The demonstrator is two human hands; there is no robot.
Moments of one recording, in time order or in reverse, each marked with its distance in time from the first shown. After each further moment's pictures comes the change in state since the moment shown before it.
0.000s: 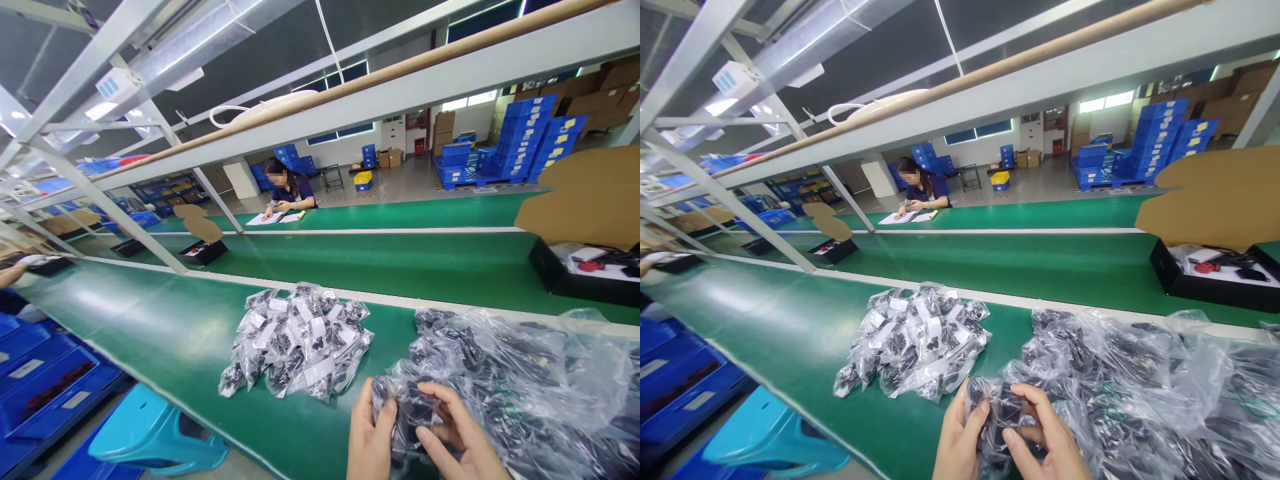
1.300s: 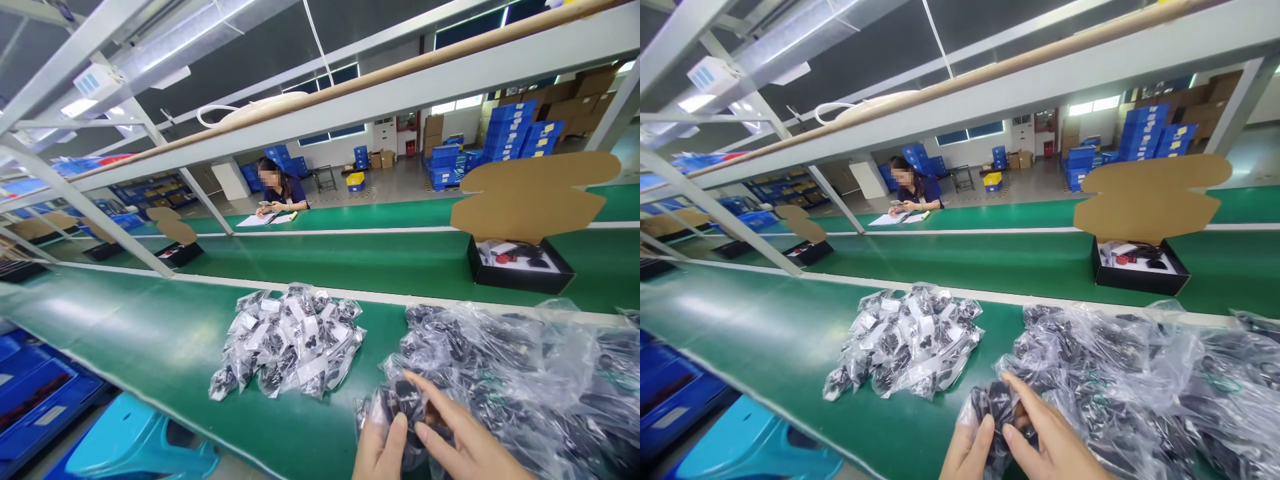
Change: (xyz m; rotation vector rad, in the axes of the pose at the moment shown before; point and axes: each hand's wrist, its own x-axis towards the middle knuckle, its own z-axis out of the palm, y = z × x) left_hand -0.022 -0.013 -0.001 0.015 -0.138 -0.117; right_hand 0.006 -0.023 -0.039 -0.493 -0.371 -0.013
